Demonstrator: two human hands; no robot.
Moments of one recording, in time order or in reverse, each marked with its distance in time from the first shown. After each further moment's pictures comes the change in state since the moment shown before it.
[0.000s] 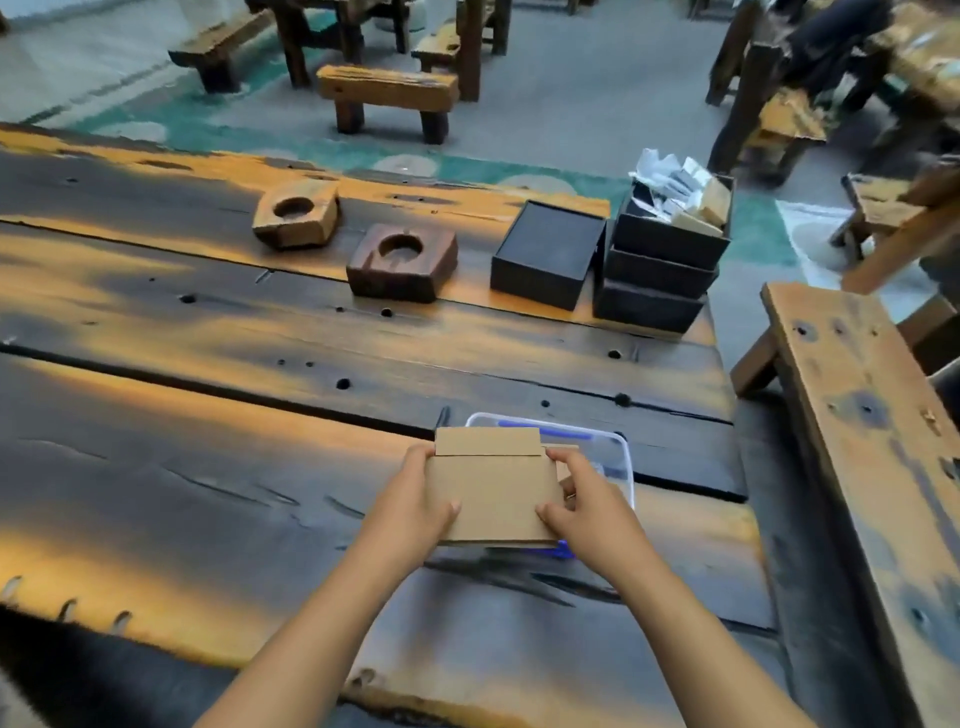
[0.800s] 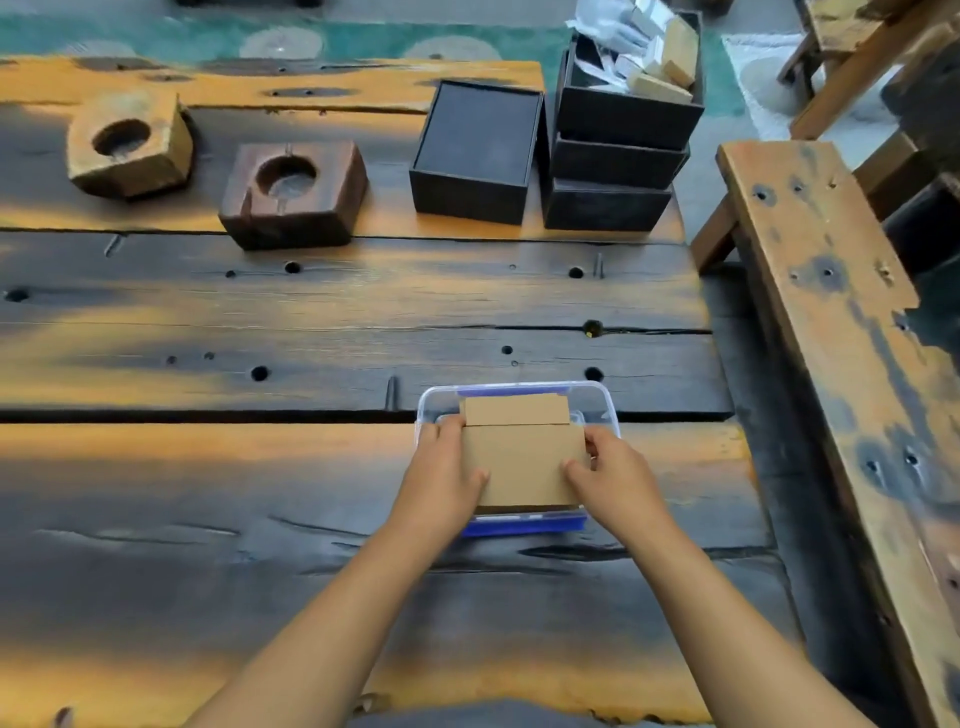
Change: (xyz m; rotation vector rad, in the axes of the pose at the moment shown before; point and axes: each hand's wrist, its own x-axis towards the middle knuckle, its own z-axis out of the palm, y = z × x) left_hand 0.107 0.001 0.084 0.152 -0.200 0.167; right_hand 0.060 0.056 0.000 -0.035 0.128 0.356
